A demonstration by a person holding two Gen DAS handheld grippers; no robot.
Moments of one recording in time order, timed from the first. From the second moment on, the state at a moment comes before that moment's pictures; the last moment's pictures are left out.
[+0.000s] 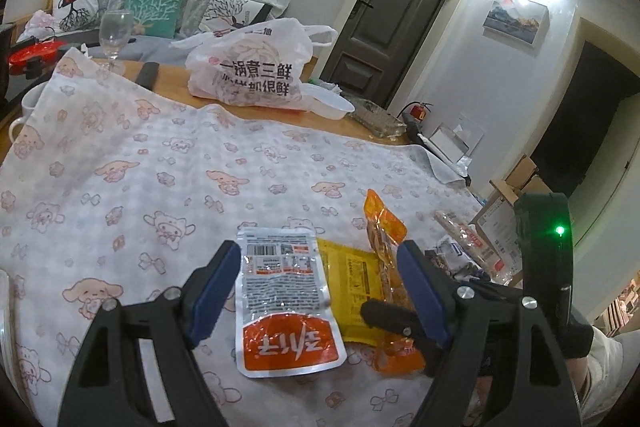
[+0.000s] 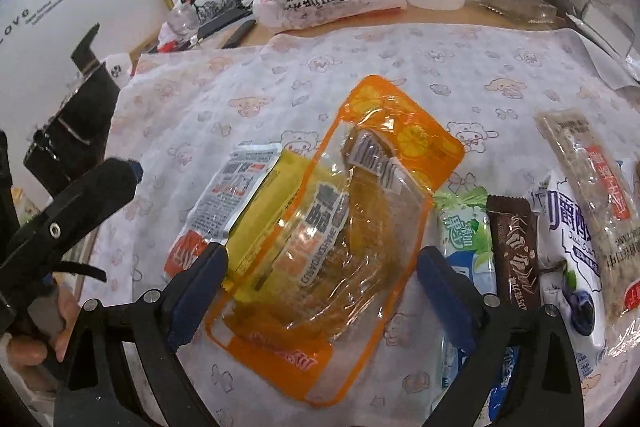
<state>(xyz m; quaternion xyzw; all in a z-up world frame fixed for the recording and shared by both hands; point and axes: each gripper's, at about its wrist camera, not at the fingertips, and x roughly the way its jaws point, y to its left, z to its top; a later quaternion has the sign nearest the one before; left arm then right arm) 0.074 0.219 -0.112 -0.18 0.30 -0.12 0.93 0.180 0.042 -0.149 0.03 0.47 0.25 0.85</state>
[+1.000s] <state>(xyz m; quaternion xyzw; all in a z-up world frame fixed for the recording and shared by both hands) 0.072 0.200 -0.111 -0.16 0.31 -0.14 0.93 0.144 0.021 -0.145 -0.12 0.44 0.35 0.82</state>
